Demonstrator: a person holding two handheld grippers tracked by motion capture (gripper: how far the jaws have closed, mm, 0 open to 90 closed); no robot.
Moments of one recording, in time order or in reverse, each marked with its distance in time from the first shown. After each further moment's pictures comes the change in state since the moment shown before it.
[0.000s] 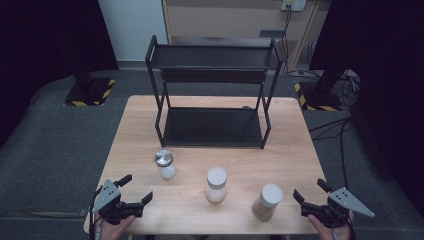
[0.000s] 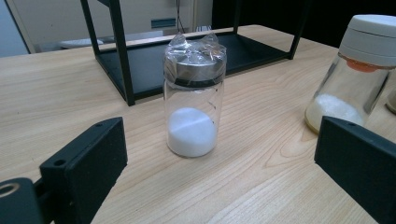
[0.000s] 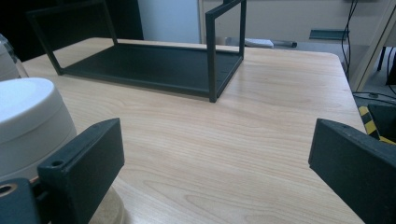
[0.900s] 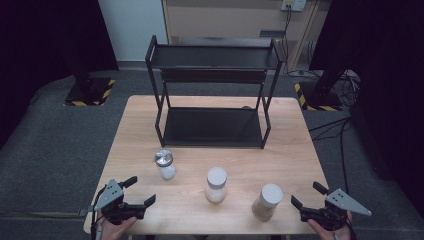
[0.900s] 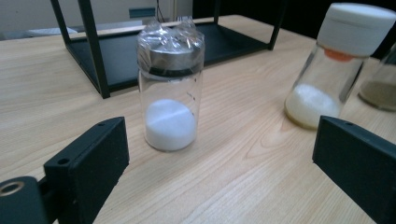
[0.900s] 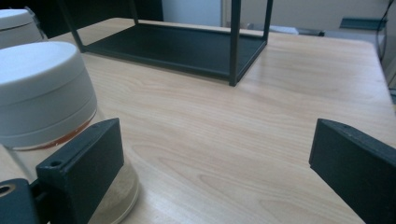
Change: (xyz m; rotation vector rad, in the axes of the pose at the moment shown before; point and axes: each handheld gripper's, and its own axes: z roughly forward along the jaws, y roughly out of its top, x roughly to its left) left arm 0.009 0.005 0.008 0.055 -0.088 0.007; right arm -0.015 0.000 0.001 0.058 0.088 -0.028
